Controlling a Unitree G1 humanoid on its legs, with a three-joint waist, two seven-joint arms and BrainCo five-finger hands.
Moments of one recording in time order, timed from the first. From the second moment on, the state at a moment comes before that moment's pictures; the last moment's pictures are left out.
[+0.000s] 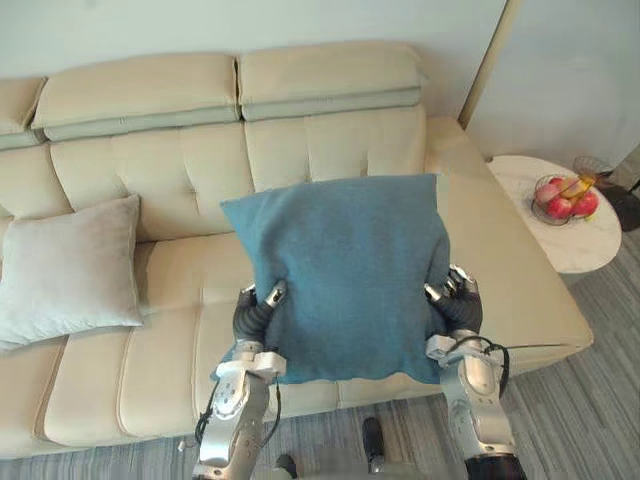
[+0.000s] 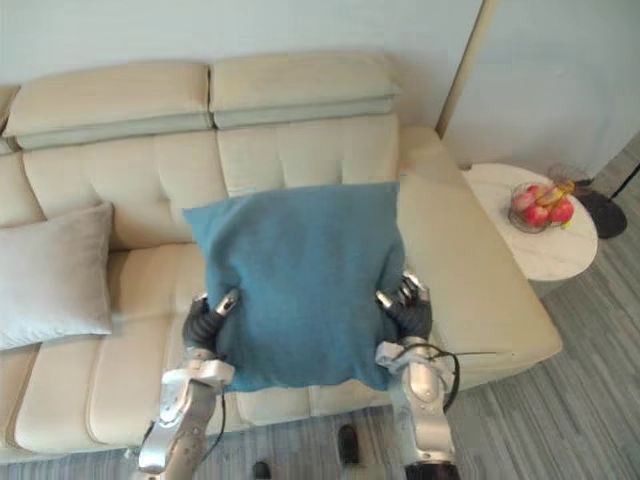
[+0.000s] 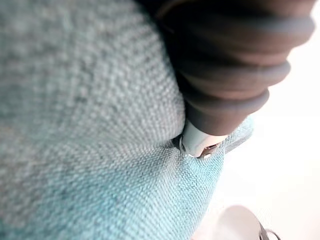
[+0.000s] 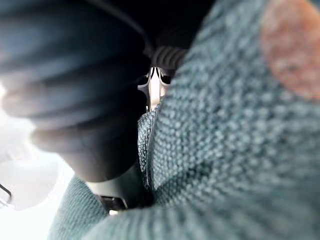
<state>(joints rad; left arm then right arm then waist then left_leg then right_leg) 0.08 0.05 -0.18 -0.07 -0.47 -0.23 0.15 -0.03 -0.06 0.00 0.02 0.27 -0.21 -0.14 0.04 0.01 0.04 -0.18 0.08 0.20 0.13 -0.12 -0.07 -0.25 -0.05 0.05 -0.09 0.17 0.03</state>
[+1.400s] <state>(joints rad) -1.37 0.15 0.16 0.74 -0.25 -0.28 0.58 -1.55 -0.32 -0.03 0.72 0.00 -0.12 -0.64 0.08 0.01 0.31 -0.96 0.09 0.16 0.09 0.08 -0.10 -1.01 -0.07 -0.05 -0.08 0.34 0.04</state>
